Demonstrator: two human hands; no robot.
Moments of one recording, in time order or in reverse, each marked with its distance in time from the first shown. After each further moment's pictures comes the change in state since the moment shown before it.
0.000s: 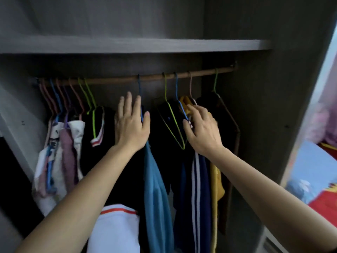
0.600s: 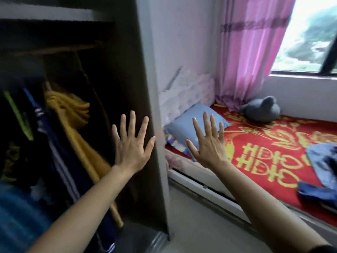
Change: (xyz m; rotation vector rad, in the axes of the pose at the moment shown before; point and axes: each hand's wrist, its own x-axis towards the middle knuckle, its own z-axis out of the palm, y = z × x) left_hand -0.167 0.347 0.149 -0.104 -0.289 0.439; right_hand -0.271 0.310 -0.234 -0.706 -0.161 0.367
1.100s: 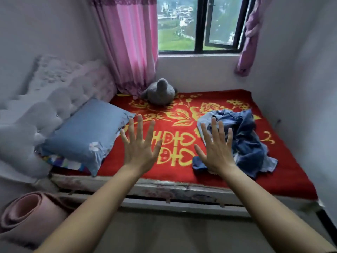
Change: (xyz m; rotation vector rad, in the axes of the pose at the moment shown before) left_hand 0.126 0.526 0.192 -0.311 -0.215 0.417; right_hand -0.144 0.507 -0.034 -0.311 -0.213 0.534
